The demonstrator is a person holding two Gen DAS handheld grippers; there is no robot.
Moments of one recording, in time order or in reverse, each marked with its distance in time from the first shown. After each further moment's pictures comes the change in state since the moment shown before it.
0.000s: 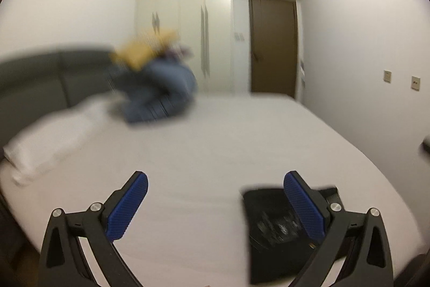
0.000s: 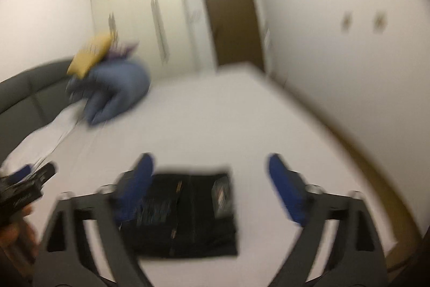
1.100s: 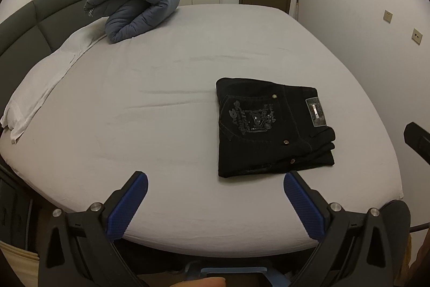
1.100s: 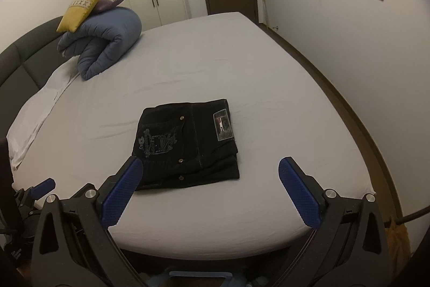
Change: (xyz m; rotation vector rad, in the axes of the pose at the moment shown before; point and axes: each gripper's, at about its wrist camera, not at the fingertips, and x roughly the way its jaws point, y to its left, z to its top) left arm 0.002 -0.043 -0.060 0.022 0.592 -0.096; right arm -0.005 0.012 -0.038 0.006 0.440 -0.019
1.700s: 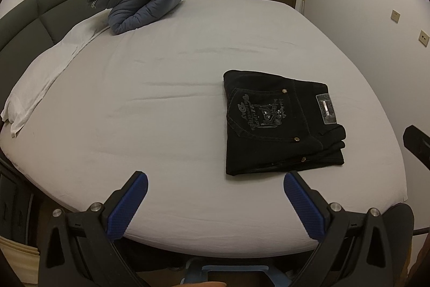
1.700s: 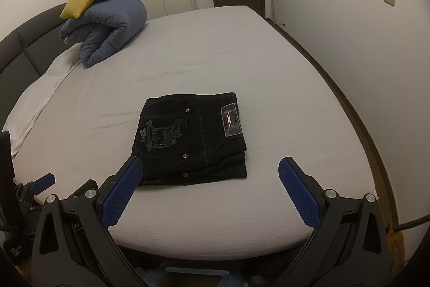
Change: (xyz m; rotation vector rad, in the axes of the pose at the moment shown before) left arm 0.019 0.008 0.000 -0.026 0.037 0.013; right arm 0.030 0.024 0.014 -0.051 0.046 0.002
